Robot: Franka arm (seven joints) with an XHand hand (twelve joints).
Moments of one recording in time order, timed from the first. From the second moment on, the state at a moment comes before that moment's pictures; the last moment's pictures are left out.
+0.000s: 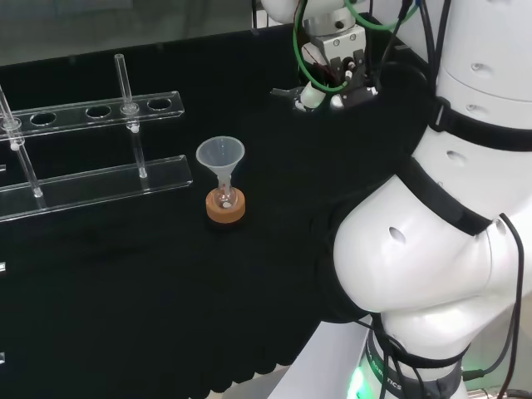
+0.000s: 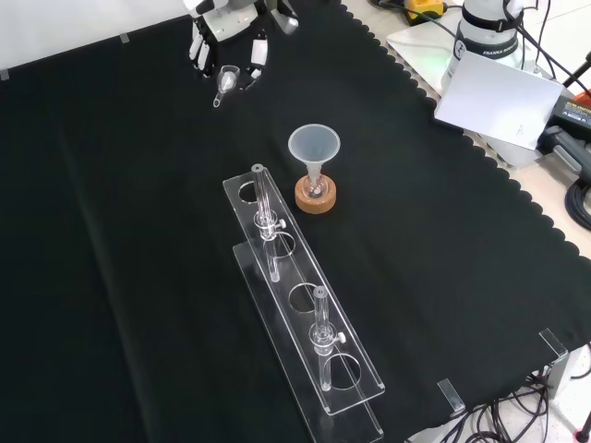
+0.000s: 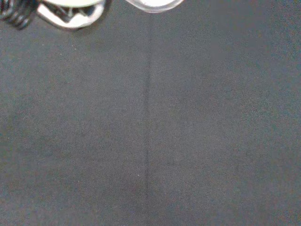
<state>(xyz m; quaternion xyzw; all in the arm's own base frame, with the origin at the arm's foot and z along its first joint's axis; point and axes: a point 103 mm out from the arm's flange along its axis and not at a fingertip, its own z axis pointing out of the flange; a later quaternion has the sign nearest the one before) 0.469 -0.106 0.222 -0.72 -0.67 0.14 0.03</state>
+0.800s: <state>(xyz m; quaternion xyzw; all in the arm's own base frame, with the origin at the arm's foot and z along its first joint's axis) 0.409 -0.079 0.252 -0.72 -0.68 0.15 0.01</state>
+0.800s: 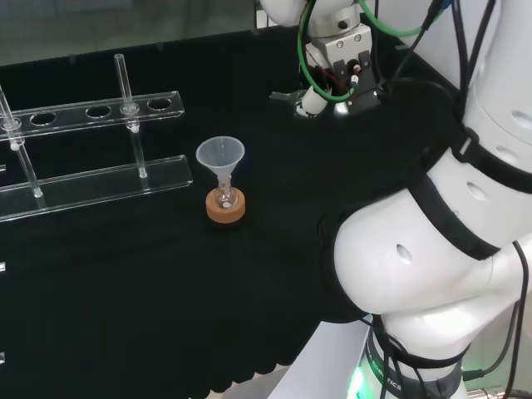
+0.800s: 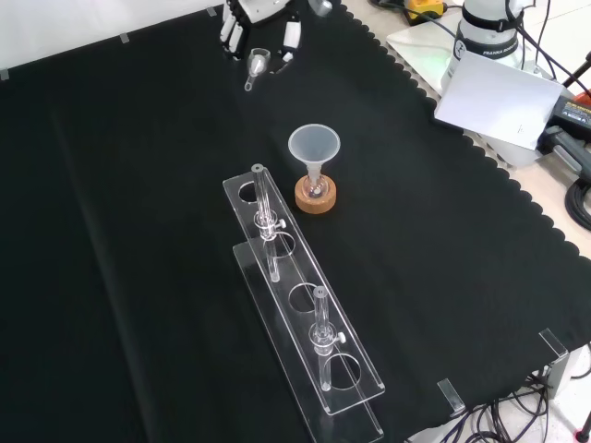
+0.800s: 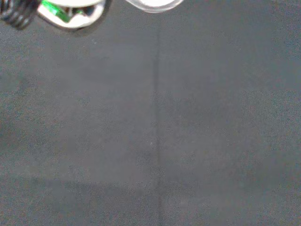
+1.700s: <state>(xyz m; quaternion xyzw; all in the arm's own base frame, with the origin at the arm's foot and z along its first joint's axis) 0.373 -0.025 0.254 -0.68 -0.70 0.21 0.00</state>
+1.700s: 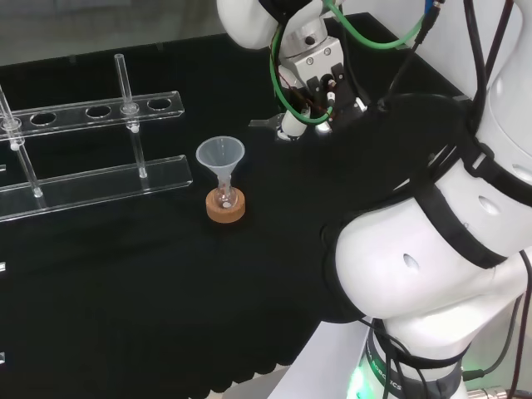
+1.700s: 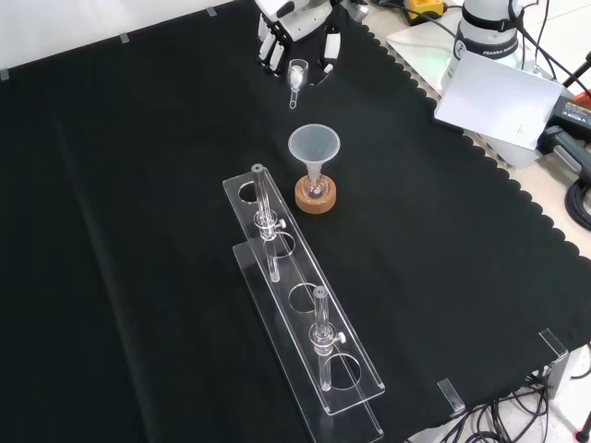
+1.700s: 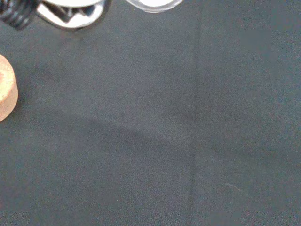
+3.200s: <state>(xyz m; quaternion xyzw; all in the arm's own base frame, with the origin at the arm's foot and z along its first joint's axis) 0.373 0.020 0.261 -0.65 -0.71 0.29 -0.01</state>
